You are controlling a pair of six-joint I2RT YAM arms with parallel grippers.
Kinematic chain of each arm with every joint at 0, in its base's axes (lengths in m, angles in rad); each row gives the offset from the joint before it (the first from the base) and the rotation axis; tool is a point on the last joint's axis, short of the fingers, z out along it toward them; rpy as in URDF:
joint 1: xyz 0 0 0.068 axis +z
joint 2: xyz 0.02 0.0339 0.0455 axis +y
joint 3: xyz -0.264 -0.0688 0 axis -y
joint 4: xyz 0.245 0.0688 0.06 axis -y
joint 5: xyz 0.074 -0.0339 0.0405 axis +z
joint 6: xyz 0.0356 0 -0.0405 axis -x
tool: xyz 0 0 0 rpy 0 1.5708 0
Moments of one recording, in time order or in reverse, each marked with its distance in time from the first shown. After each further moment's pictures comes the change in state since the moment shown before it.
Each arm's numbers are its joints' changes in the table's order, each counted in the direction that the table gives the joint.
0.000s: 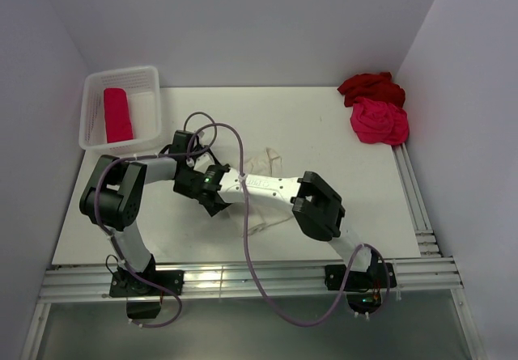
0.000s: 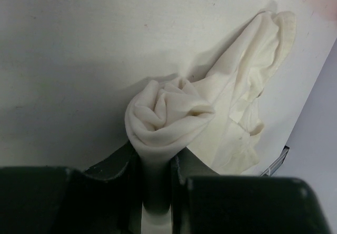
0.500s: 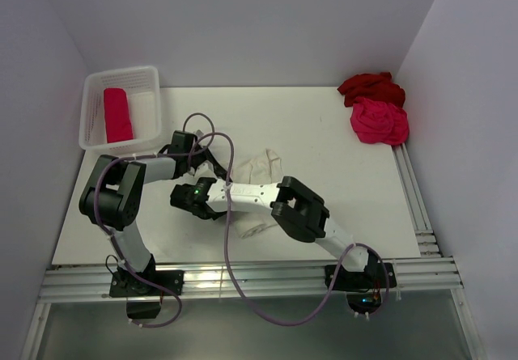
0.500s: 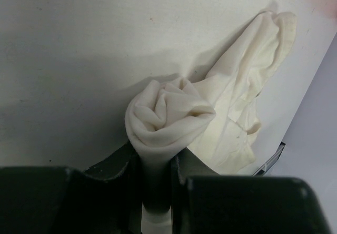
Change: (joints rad) left arm 0.010 0.000 0.002 -0.024 -0.027 0.003; right arm 0.032 0.152 0.044 -0.037 -0.148 -0.114
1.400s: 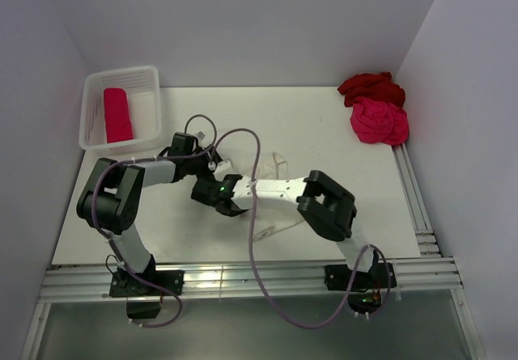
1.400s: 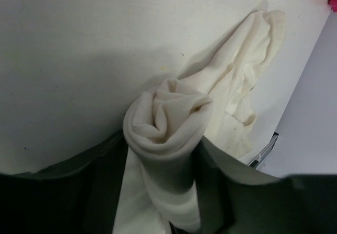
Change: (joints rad) left arm -0.011 -0.029 -0.035 0.025 -0.028 0.024; right arm -0.031 -0.190 -0.292 0.180 0.072 -0.054
